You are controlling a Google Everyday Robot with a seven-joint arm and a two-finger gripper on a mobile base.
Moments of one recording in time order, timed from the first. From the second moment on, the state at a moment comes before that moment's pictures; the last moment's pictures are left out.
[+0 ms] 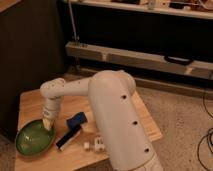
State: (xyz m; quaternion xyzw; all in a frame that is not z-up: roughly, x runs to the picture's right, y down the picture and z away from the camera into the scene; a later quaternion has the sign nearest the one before) arm -0.322 0.206 0.821 -0.50 -0.02 0.24 0.83
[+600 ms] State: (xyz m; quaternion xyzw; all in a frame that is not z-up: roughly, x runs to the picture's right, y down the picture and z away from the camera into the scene) arm -0.317 0.177 0.810 -0.45 0.00 0.24 0.86
